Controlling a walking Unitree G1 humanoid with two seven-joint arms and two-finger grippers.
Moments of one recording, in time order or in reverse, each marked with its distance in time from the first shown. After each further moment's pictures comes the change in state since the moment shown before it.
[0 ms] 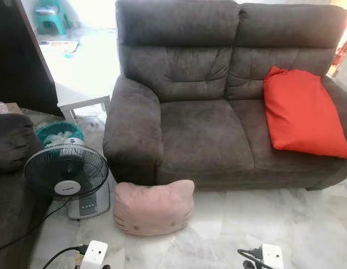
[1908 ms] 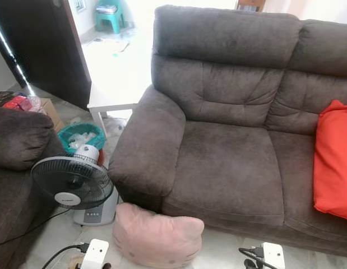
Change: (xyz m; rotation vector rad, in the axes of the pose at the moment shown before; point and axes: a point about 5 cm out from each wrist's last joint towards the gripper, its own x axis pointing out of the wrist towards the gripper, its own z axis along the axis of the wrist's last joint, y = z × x) left arm 0.000 -0.001 0.001 0.009 0.000 0.005; right arm 0.001 -0.002 0.005 0.014 -0.009 -0.004
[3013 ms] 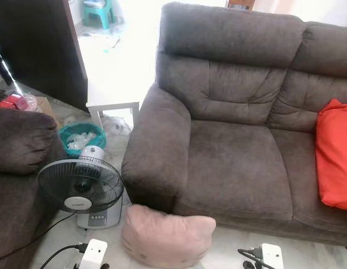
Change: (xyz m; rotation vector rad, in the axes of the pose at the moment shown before) left arm -0.001 0.004 -0.001 0.008 0.004 0.007; right arm 0.000 0.002 -0.003 0.005 0.020 0.007
